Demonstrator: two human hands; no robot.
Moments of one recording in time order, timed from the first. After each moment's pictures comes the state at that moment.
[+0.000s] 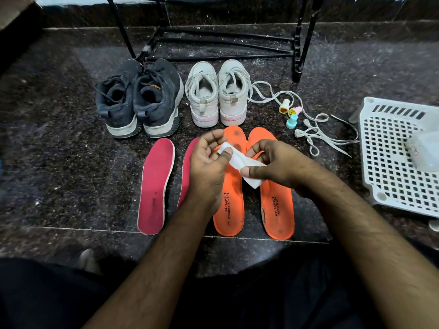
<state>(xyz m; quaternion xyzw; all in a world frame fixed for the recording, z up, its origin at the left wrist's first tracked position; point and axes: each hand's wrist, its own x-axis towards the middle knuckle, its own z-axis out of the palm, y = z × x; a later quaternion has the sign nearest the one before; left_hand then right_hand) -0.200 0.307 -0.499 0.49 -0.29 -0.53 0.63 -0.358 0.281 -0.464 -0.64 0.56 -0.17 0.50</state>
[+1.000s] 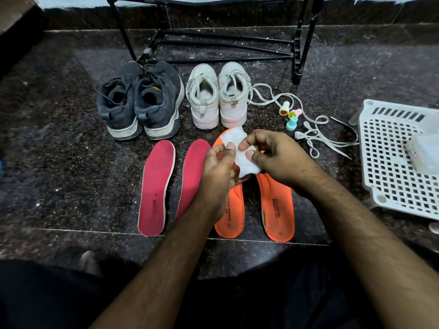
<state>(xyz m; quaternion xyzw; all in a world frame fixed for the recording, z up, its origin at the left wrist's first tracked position) -0.213 0.311 -0.500 0.51 -0.22 -0.62 0.55 -0.353 0.276 -0.463 -0.70 0.50 -0.27 0.44</state>
